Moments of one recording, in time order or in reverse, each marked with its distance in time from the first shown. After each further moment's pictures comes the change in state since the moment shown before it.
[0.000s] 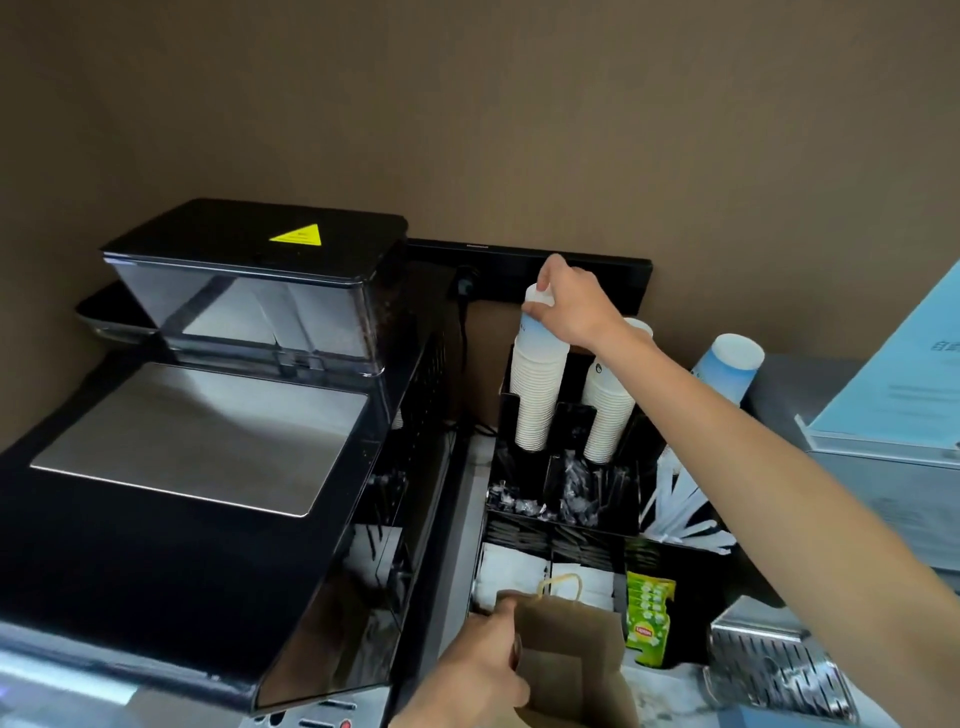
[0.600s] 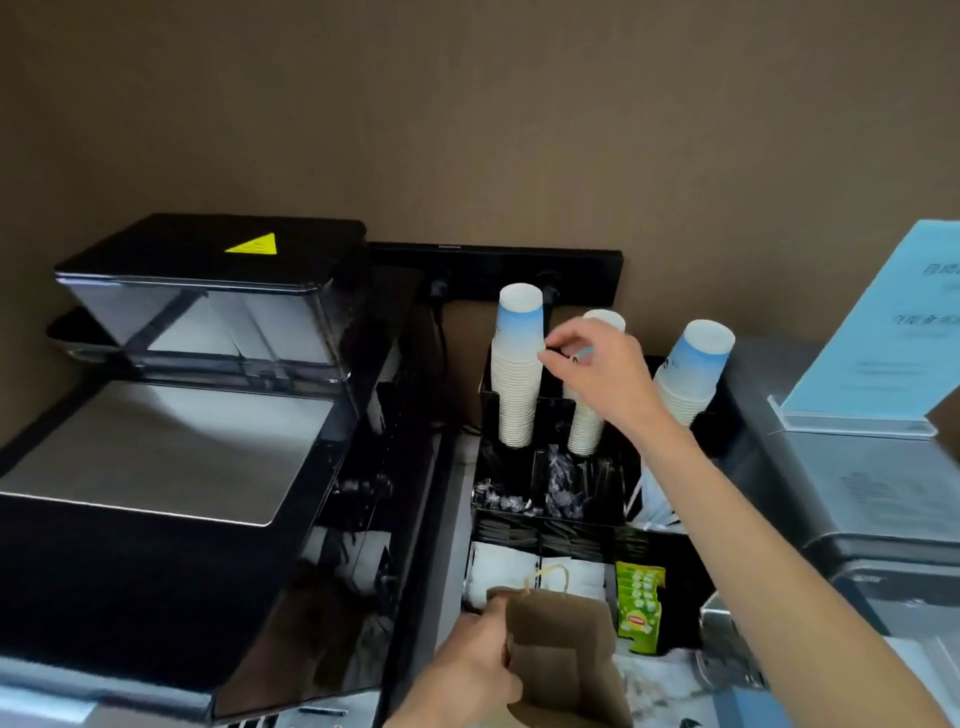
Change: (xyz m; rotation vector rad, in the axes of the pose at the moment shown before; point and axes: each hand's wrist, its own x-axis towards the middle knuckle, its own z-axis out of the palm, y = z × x) left_hand 0.003 0.000 0.007 0.032 0.027 0.034; right_hand -0.098 0.041 0.001 0.332 0.192 0.019
